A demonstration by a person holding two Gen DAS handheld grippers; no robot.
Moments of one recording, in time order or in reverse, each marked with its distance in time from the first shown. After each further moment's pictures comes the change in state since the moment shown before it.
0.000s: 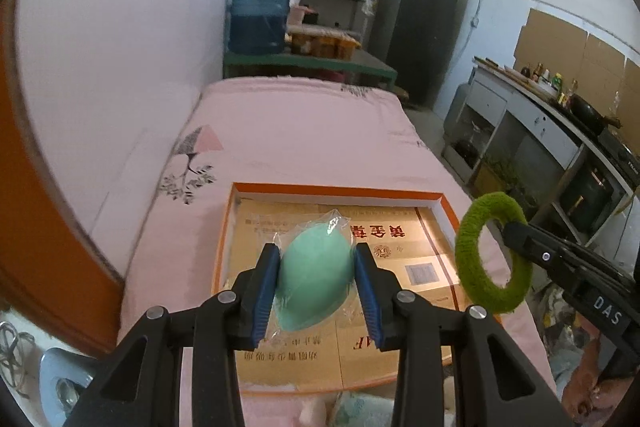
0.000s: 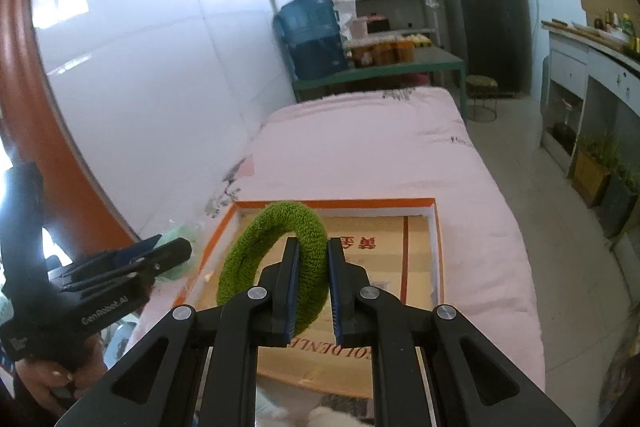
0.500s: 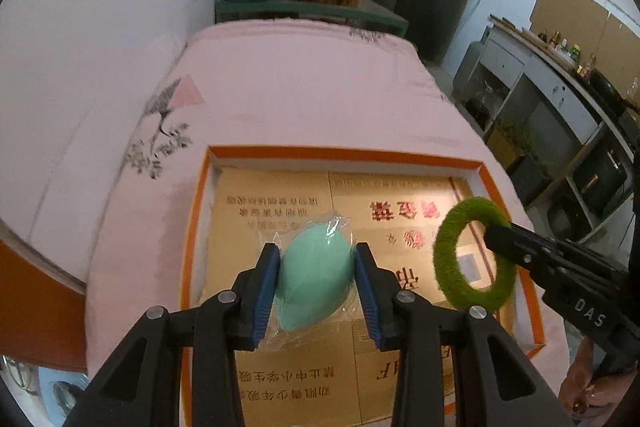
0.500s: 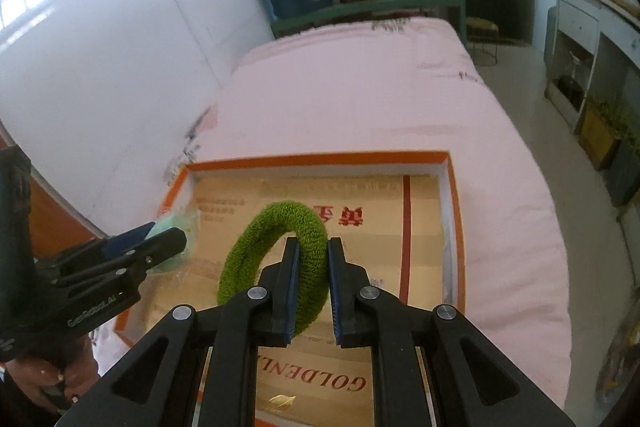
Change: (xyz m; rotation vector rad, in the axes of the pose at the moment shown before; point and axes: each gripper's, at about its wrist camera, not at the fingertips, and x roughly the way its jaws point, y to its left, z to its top) left arm 0.092 0.008 0.008 0.003 0.189 0.006; right arm 0.106 -0.034 -0.001 0.046 0.223 -0.022
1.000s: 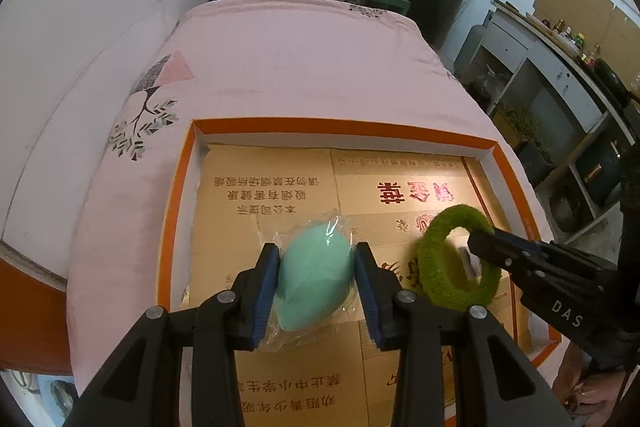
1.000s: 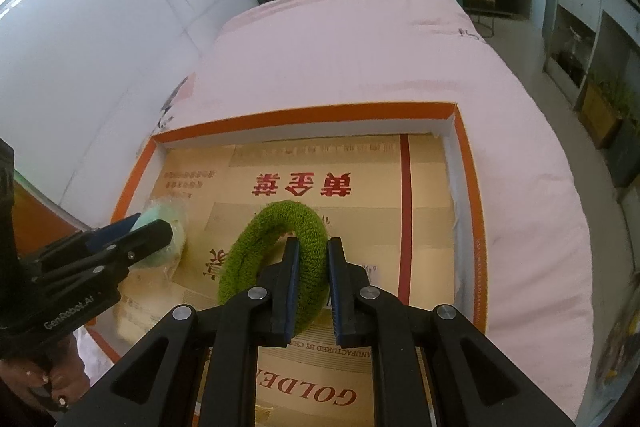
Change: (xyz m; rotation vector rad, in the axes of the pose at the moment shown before) left arm 0.032 0.004 -0.003 0.003 0.080 -0.009; right arm 0.037 -0.011 -0.010 0.026 0.097 -0.015
